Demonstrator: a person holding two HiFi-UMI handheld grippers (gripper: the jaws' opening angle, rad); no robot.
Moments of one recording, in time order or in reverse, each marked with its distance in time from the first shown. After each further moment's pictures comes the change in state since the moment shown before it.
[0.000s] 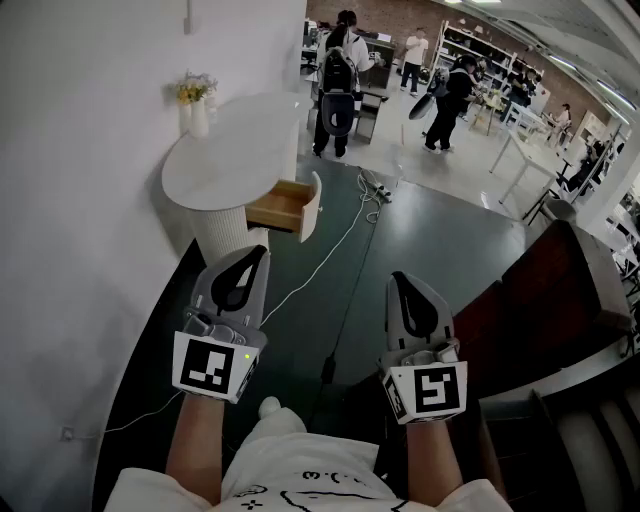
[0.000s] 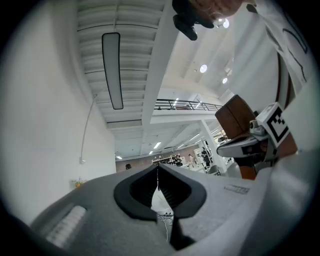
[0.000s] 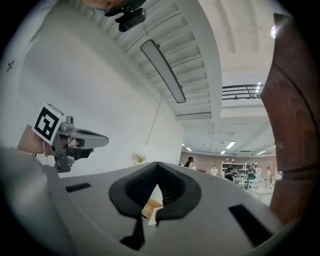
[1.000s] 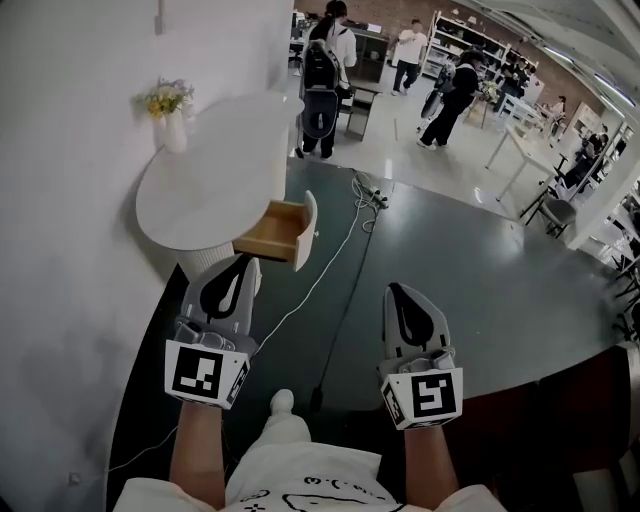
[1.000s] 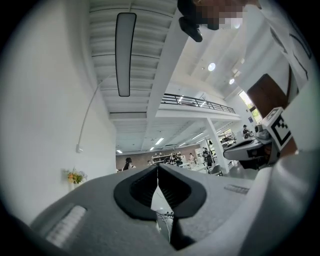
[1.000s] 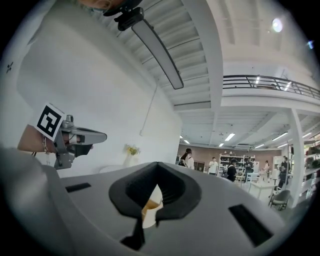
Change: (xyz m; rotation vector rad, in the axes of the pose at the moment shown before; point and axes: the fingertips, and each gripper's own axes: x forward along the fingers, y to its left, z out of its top) left arm 0.144 0.093 -0.087 -0.047 0.009 -0.006; right arm 0.157 -0.045 -0.079 0.024 0.079 -0.028
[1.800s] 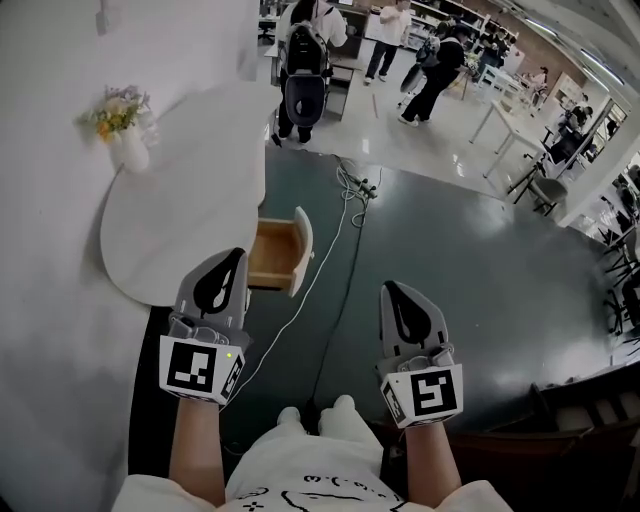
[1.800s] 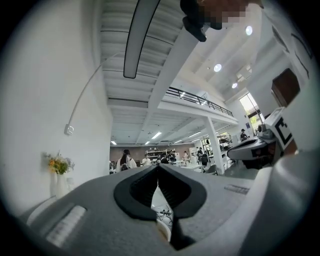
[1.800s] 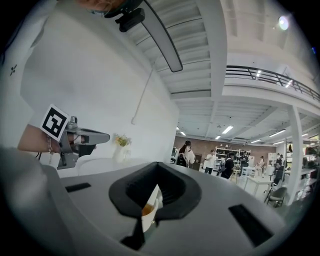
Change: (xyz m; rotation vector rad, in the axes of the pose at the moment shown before) left arm 0.177 0.122 -0.093 -0.086 0.054 -0.082; right arm 0.198 -0.031 -0.048 0.006 0.101 -0.047
